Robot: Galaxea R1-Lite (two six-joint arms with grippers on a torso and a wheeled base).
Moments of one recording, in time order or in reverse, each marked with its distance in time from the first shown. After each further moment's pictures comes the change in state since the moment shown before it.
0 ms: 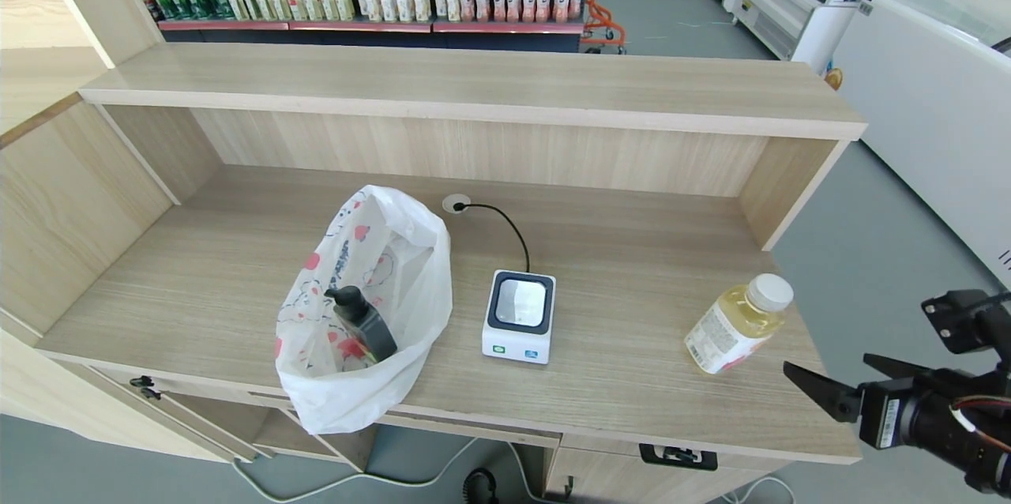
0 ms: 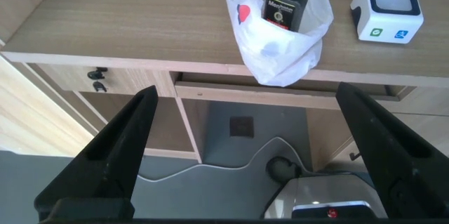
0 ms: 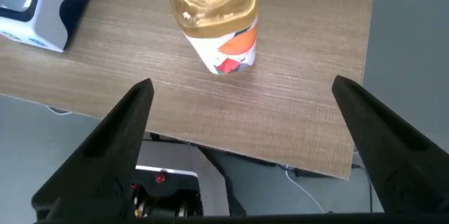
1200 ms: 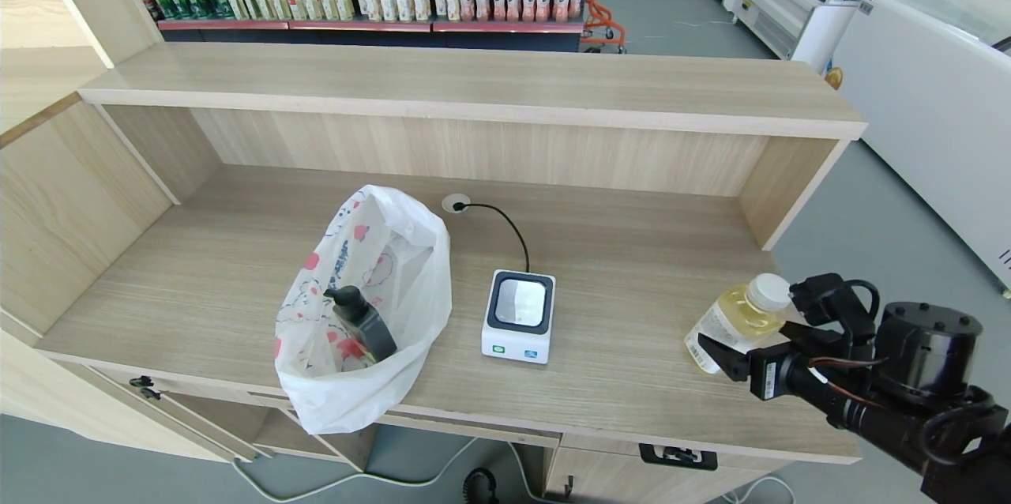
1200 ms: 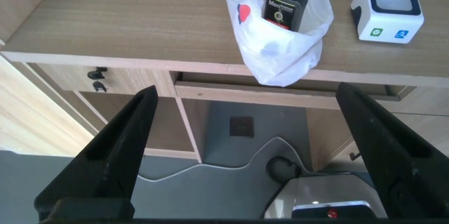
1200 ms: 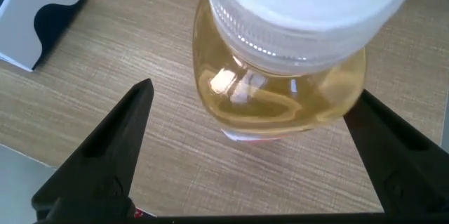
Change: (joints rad) left arm 0.000 0.000 0.000 0.000 0.000 0.000; right arm 0.086 0.536 -0.071 -0.539 0.010 -0.090
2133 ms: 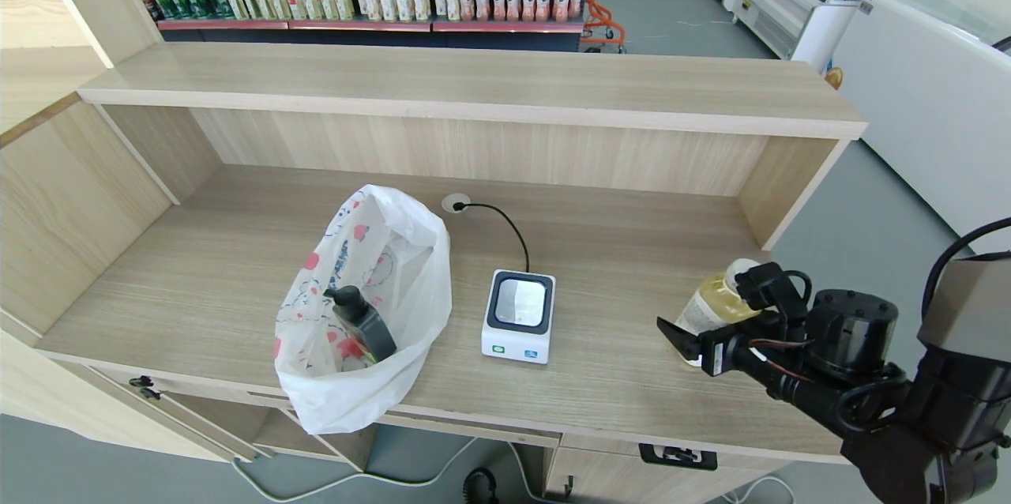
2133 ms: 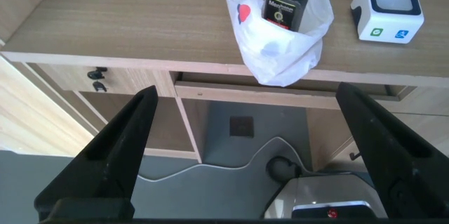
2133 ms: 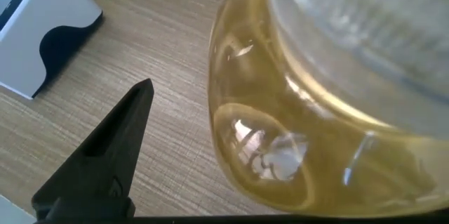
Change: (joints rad) left arm 0.000 0.000 0.000 0.000 0.000 0.000; right arm 0.051 0.191 -0.166 -0.090 0.035 -0.016
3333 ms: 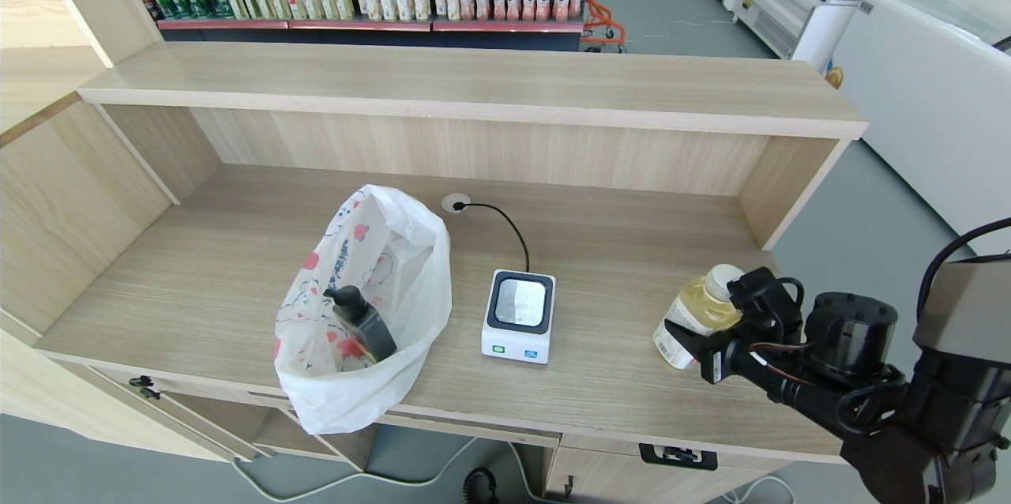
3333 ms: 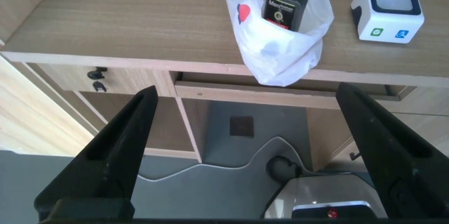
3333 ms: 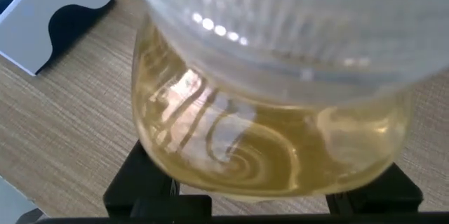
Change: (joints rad) left arm 0.000 0.000 0.000 0.000 0.000 0.000; right arm -0.011 0.009 0.009 -0.024 0.061 -0.087
